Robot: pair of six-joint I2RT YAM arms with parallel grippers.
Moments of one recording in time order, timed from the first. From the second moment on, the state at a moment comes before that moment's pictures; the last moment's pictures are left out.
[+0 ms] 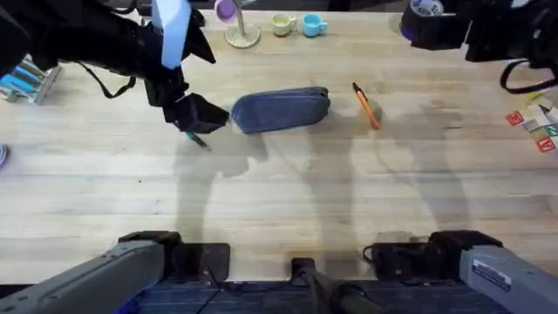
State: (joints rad) left arm 0.00 1.28 1.23 -1.11 0.54 1.22; right arm 0.00 1.09 1.11 -0.67 -0.03 -0.04
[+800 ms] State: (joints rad) left arm 0.00 1.66 1.24 -0.99 0.67 1.29; right arm 0.00 1.09 1.11 -0.67 -0.03 -0.04
